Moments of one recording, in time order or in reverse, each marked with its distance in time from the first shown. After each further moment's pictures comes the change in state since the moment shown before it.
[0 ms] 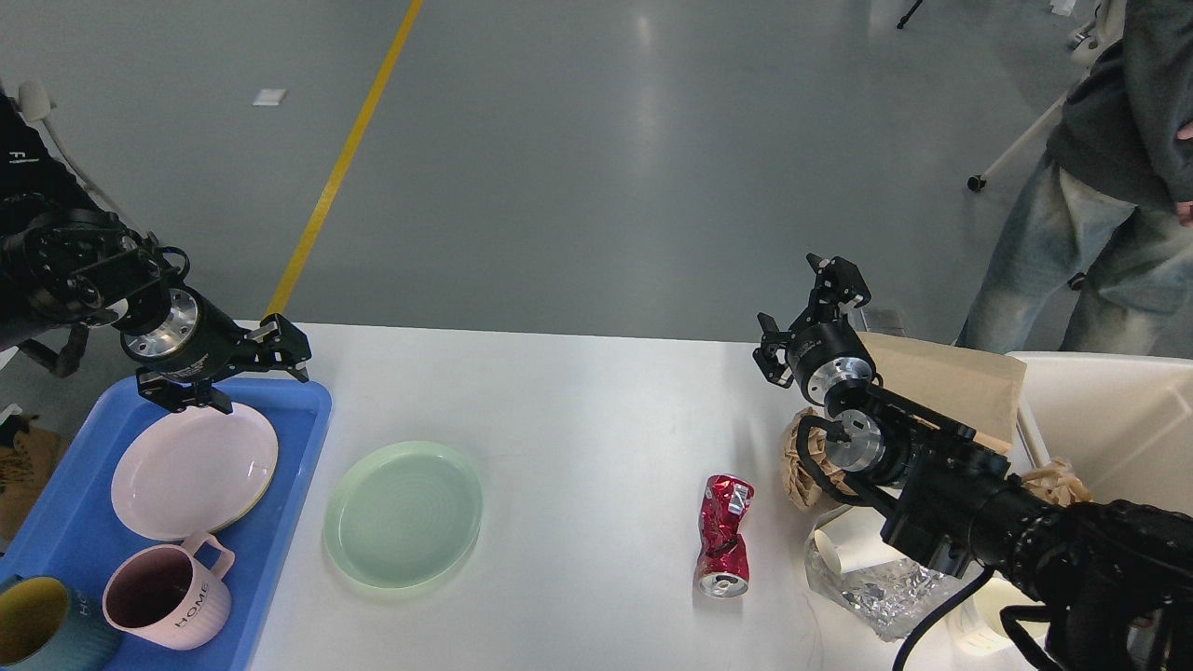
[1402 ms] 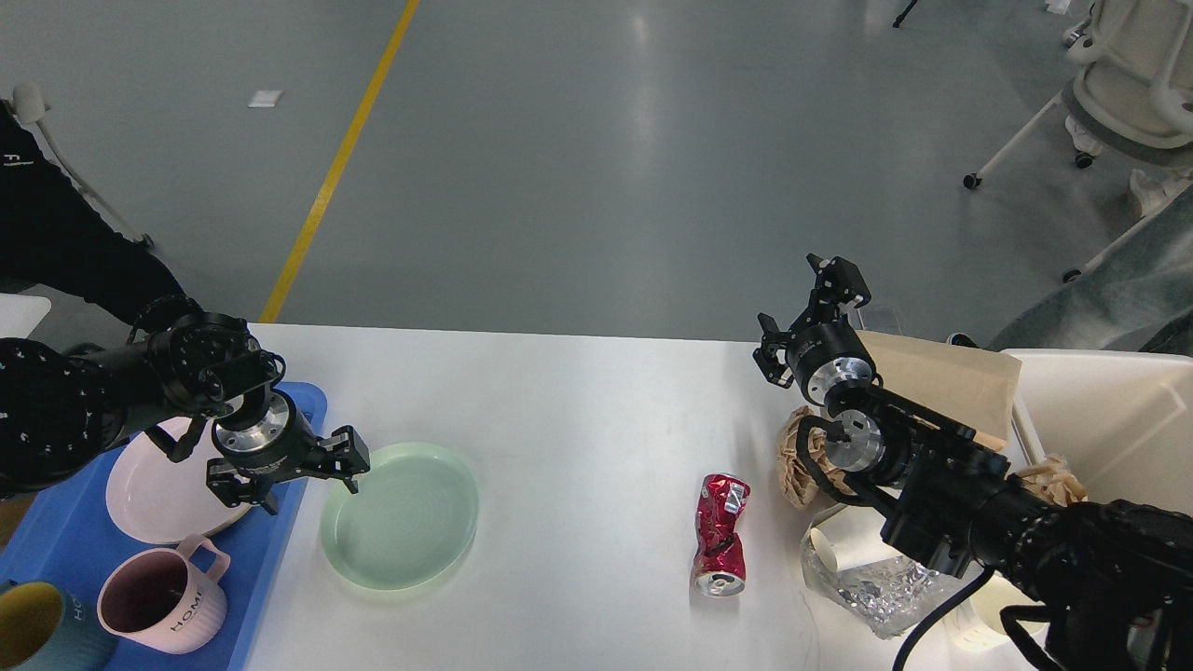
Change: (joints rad) left arm 0.153 -0.152 -0.024 0.002 0.005 -0.009 0.148; right arm 0.000 0.000 0.000 0.000 0.000 0.000 0.000
